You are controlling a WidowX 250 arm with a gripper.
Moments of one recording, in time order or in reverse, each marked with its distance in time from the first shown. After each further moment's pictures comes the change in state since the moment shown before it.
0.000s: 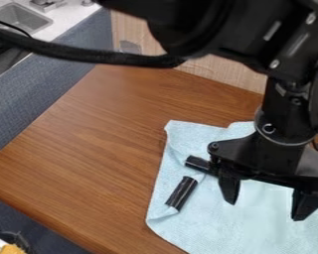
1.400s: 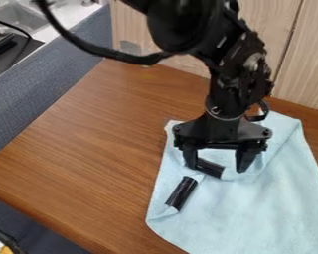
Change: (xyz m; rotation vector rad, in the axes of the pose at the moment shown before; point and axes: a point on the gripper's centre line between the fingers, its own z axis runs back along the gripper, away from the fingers) arm 0.066 0.063 -0.063 0.101 -0.068 0.218
